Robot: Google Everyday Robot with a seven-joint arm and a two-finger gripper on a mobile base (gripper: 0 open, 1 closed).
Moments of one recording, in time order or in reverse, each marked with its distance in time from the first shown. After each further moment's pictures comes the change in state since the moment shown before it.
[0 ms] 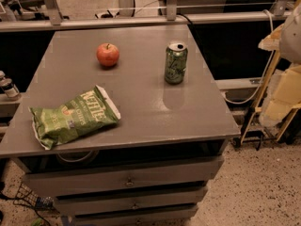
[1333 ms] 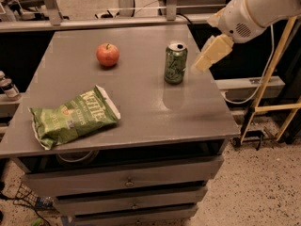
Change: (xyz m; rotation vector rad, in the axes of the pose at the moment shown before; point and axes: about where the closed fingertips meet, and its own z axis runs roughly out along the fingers) arm -0.111 -0.129 0.081 0.055 -0.445 0.084
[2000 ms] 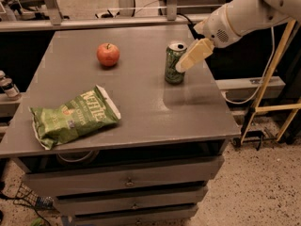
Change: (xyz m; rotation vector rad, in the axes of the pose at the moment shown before) arm -0.004 -0.027 0.056 -0.039 -0.096 0.080
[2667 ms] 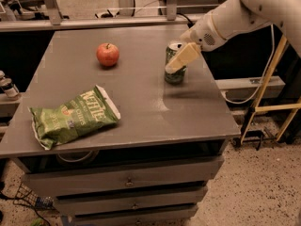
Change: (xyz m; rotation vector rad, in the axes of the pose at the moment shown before) arm -0.006 0.005 0.040 -0.084 -0.007 0.010
